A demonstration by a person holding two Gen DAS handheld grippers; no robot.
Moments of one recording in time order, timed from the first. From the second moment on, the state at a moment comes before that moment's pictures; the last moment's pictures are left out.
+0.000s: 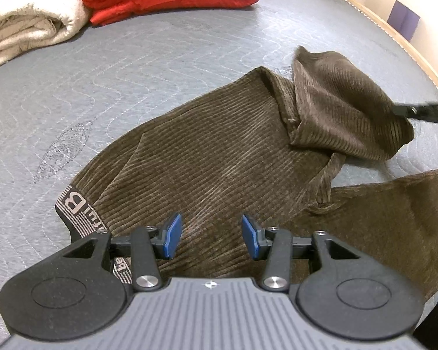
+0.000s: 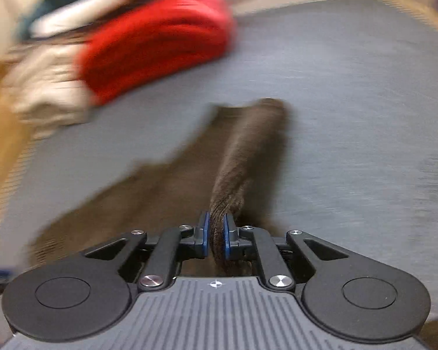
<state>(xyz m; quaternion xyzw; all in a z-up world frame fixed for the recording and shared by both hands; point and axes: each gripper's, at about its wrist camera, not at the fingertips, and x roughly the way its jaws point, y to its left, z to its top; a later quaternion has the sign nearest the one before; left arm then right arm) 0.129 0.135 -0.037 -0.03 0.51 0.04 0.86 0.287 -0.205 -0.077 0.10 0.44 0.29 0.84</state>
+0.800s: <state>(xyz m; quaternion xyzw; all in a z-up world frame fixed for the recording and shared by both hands) 0.138 0.128 -0.045 -0.02 0.52 0.04 0.85 0.306 -0.235 -0.128 0.23 0.54 0.23 0.78</state>
